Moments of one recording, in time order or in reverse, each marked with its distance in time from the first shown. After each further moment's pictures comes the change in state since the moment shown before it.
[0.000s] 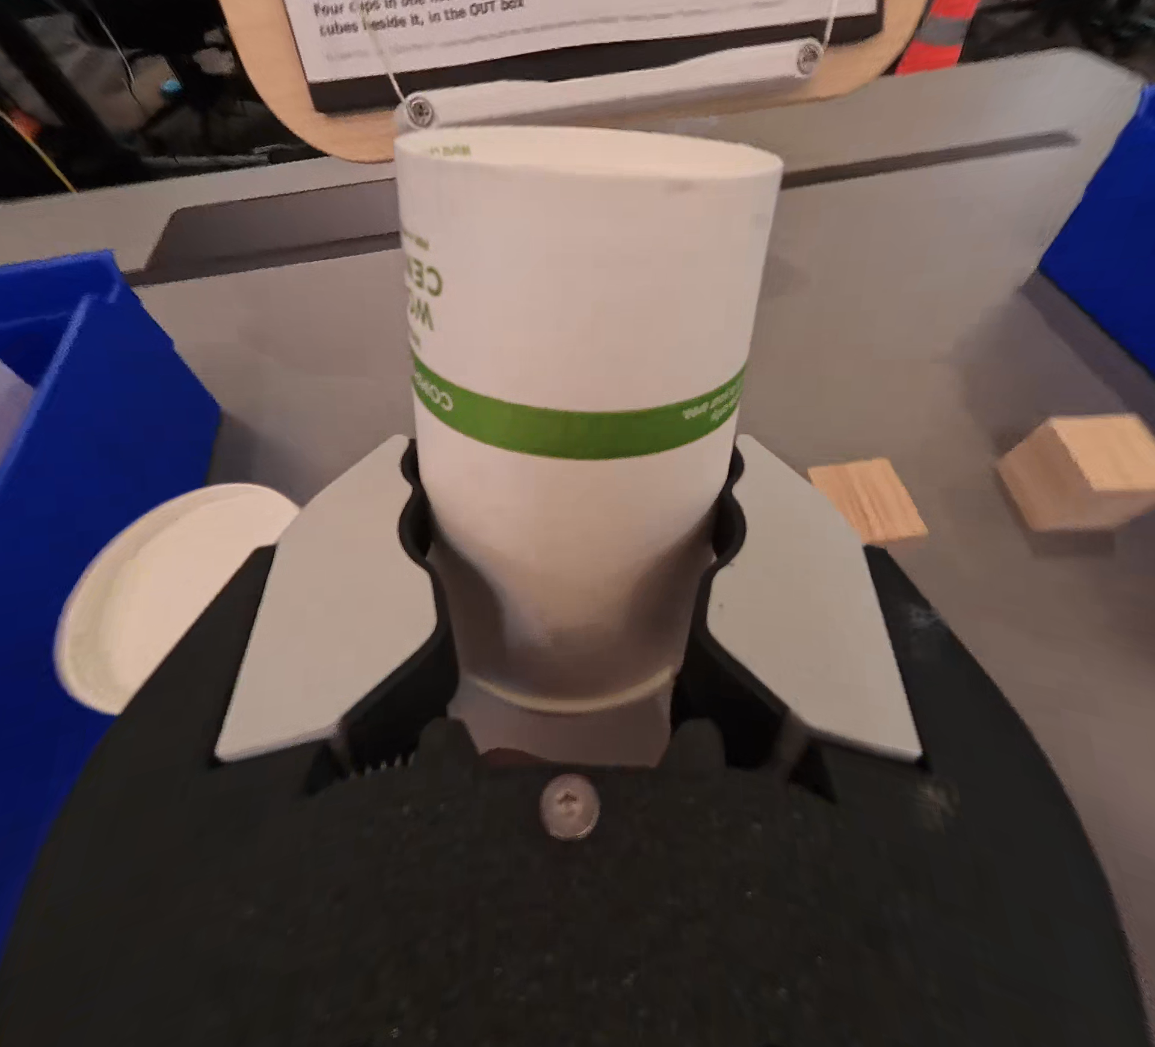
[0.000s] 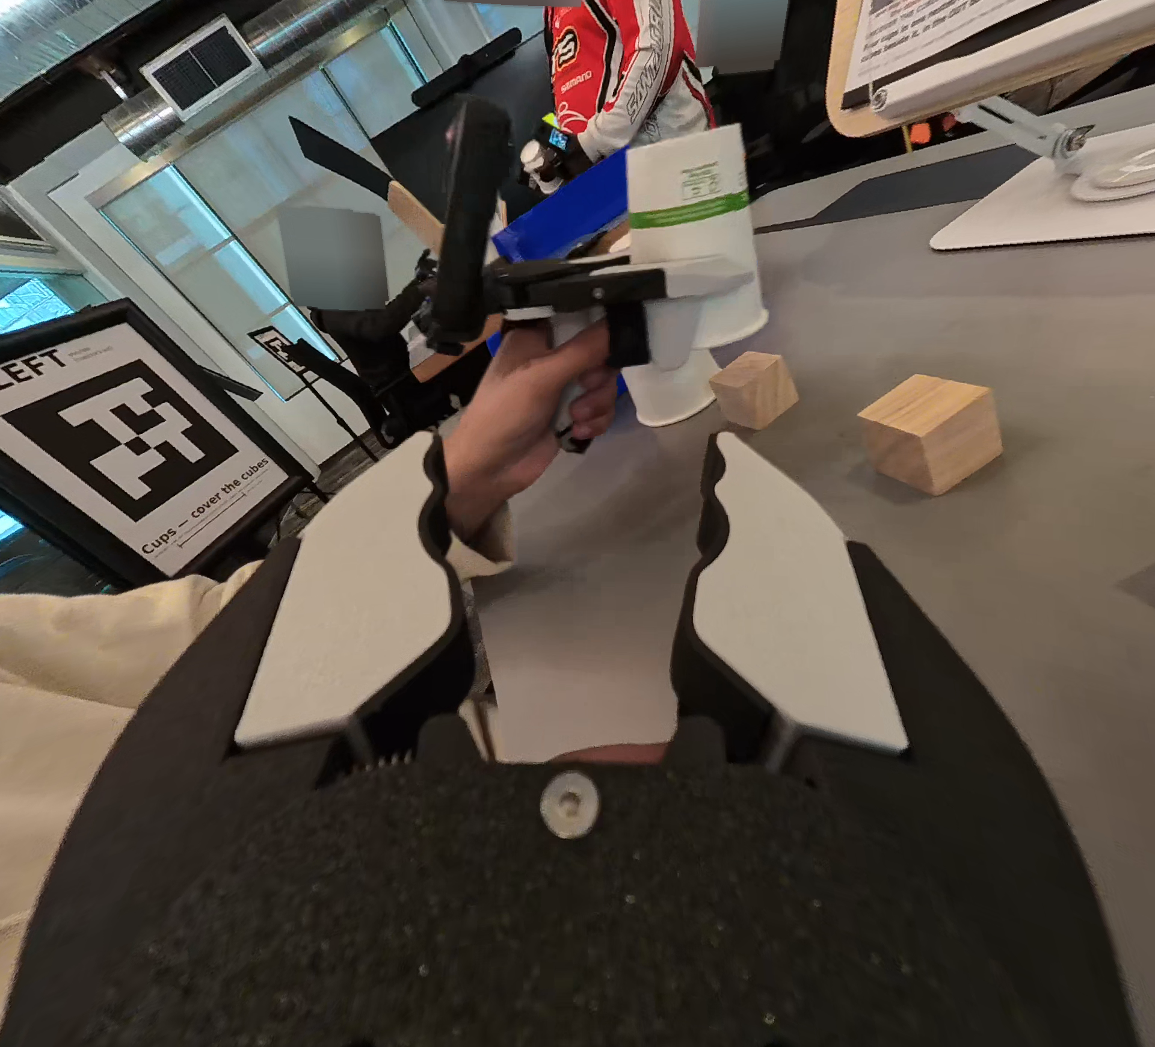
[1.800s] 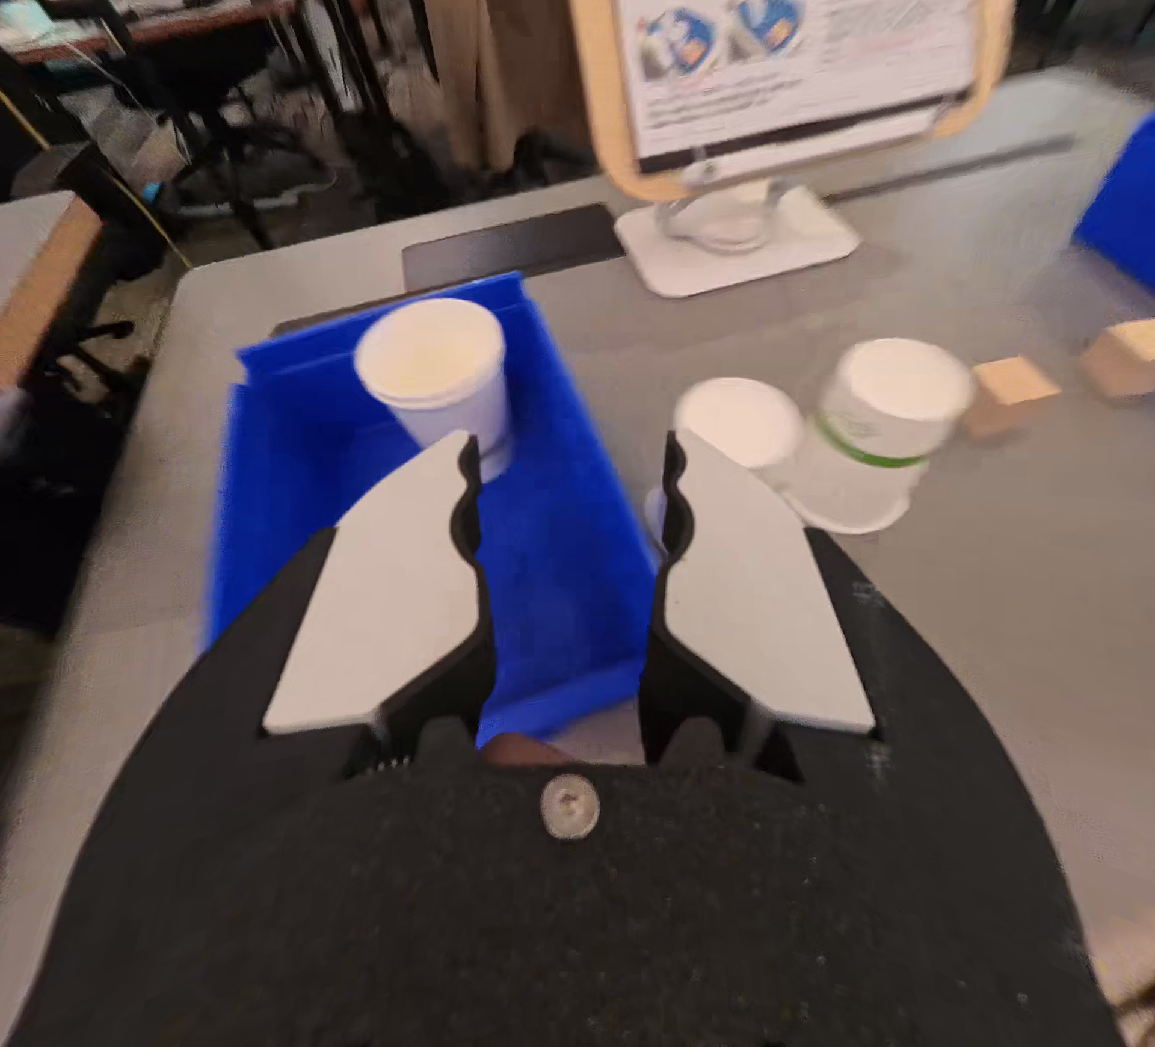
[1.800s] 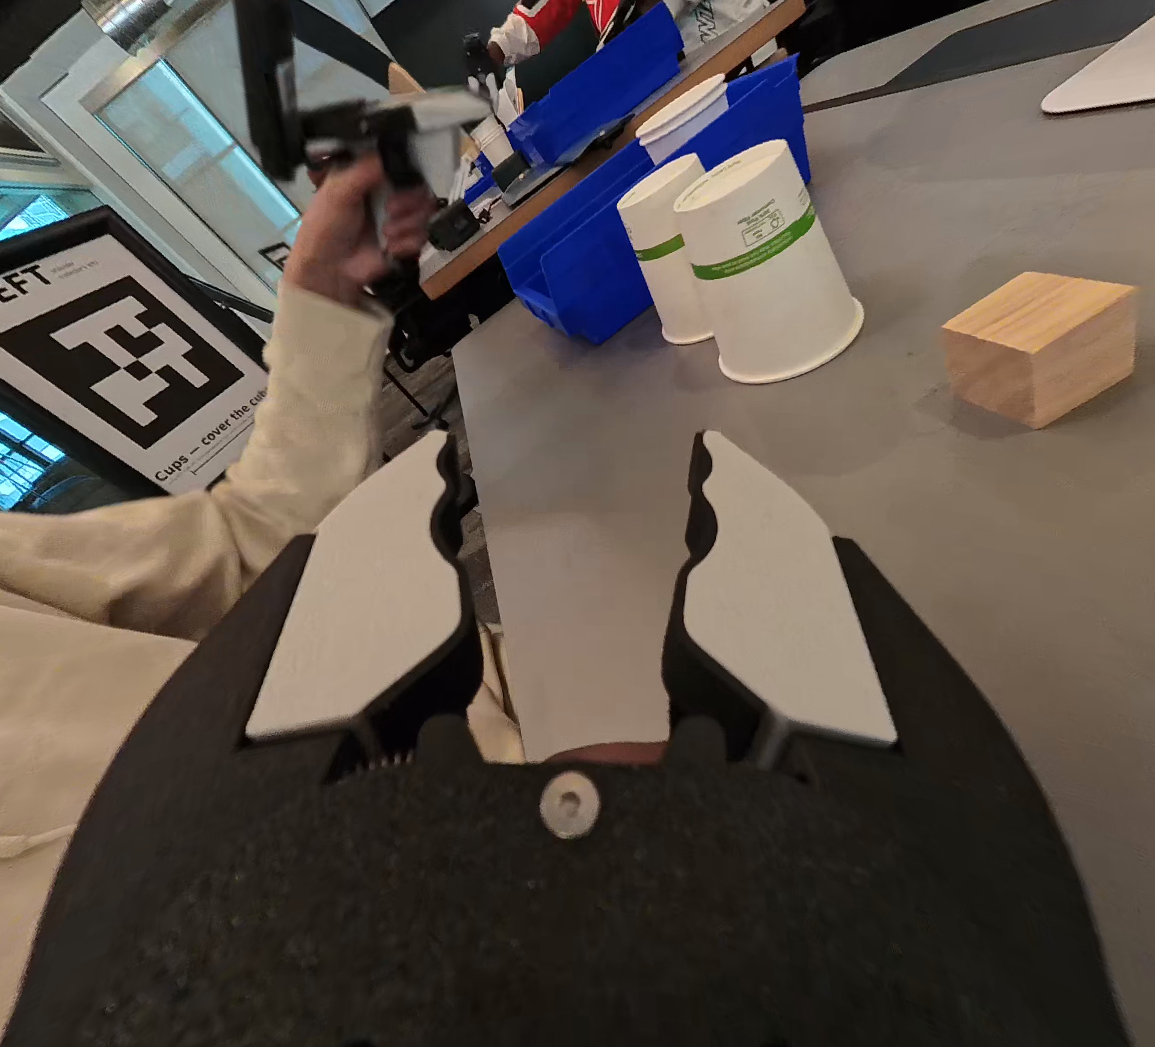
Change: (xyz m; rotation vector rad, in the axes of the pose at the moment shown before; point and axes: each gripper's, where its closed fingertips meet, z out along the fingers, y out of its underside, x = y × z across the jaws) left arm -0.196 -0.032 -0.137 0.014 0.065 0.076; right arm -0.002 0.039 0.019 -0.157 -0.042 0.025
